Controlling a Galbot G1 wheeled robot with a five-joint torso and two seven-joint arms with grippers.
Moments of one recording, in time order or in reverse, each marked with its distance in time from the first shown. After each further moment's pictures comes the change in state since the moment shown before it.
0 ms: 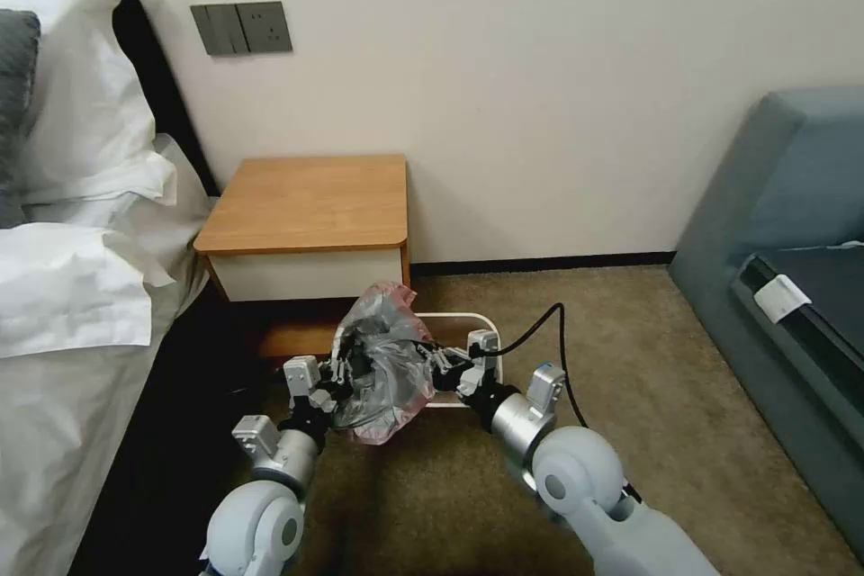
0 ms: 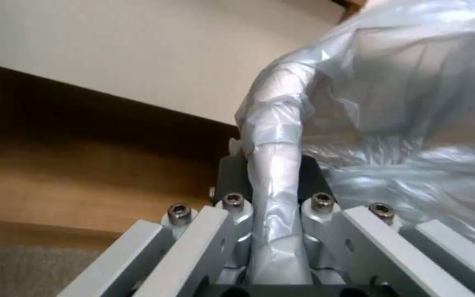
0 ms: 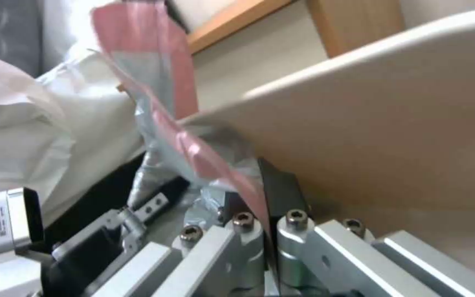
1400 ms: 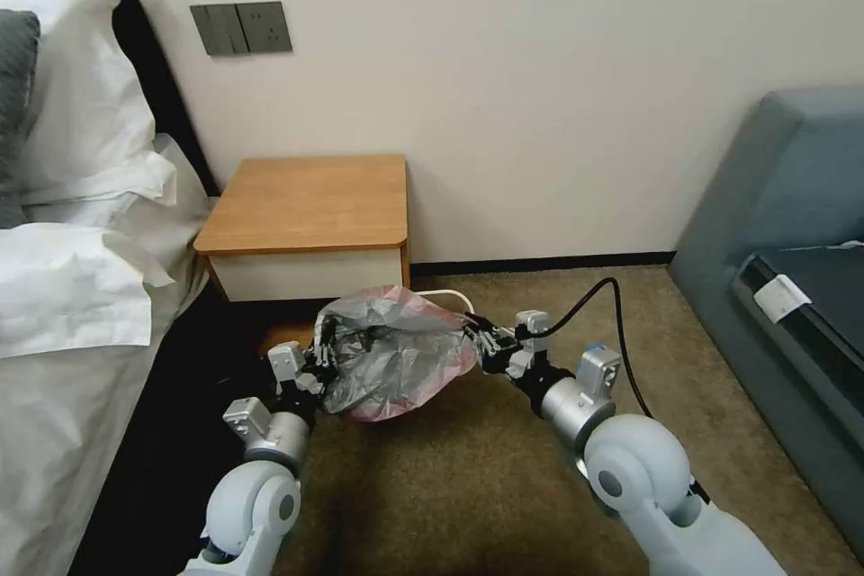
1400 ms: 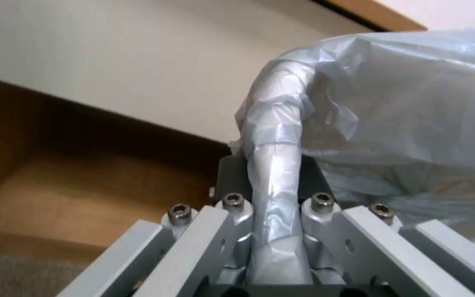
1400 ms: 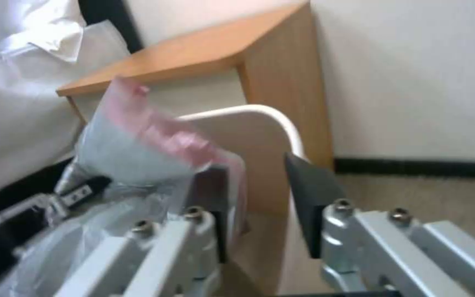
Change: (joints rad) left arm -0.064 -0.004 -0.028 0.022 -0.025 0.022 -0.058; right arm -0.054 -0.092 0.098 0.129 -0.177 -0.013 0.061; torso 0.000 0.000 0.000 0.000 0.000
